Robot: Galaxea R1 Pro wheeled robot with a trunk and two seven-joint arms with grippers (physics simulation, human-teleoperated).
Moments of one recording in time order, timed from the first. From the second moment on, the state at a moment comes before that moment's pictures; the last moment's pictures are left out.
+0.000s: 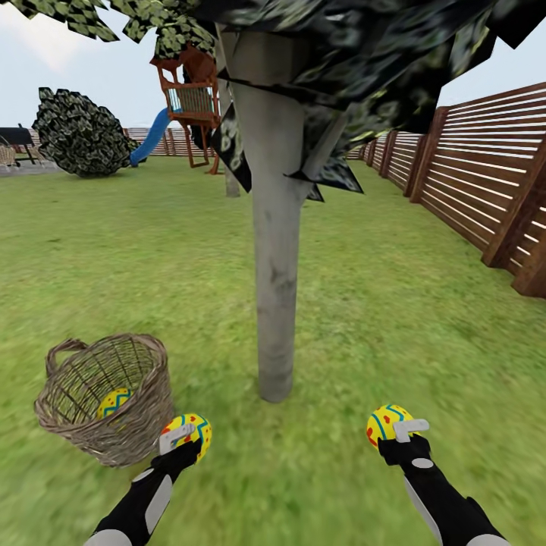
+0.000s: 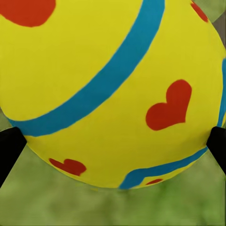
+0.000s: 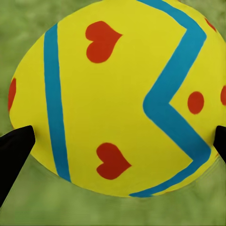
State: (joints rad) left arm -0.51 -0.07 0.31 -0.48 0.08 0.04 -0.01; right arm -0.46 -0.15 0.11 -0.63 0.01 0.16 -0.13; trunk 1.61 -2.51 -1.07
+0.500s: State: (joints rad) left arm -0.51 -0.07 0.31 -0.48 0.08 0.02 -0.01; right arm -0.46 -0.15 0.11 -0.63 0.01 0.16 -0.13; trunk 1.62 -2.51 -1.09
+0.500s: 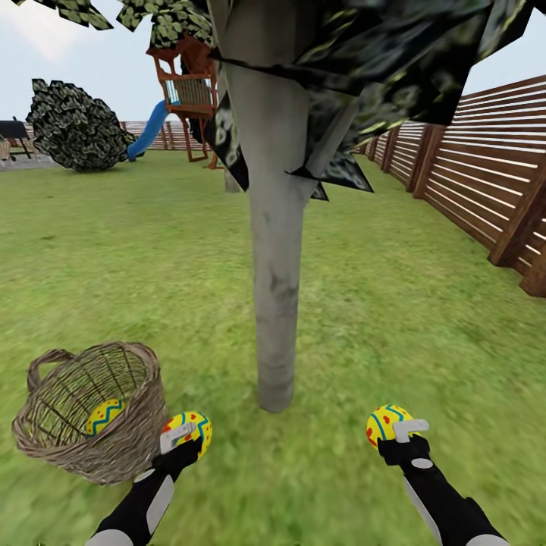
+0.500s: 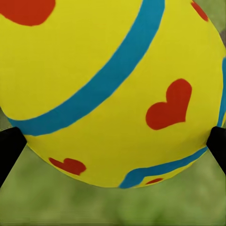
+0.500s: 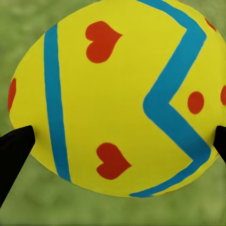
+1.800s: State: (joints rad) left arm -0.51 -0.07 0.31 -0.48 0.07 0.02 -0.01; right arm -0.46 -0.15 0.11 -0.63 0.01 0.16 -0.13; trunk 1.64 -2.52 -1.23
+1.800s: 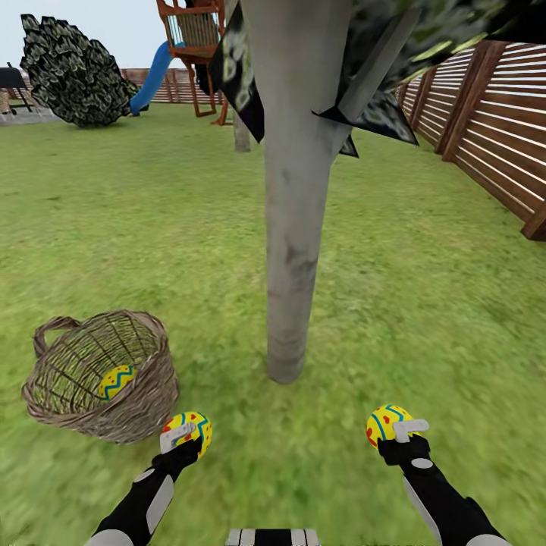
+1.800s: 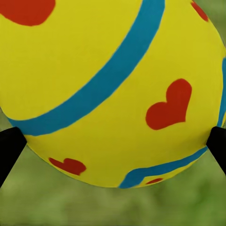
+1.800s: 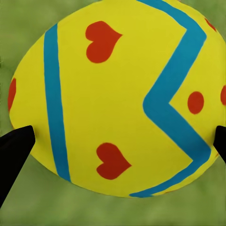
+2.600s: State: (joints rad) left arm -0.51 -0.07 0.31 -0.48 0.07 0.02 -0.01; right arm -0.46 -0.15 0.11 -0.63 0.01 0.16 -0.13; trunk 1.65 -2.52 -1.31
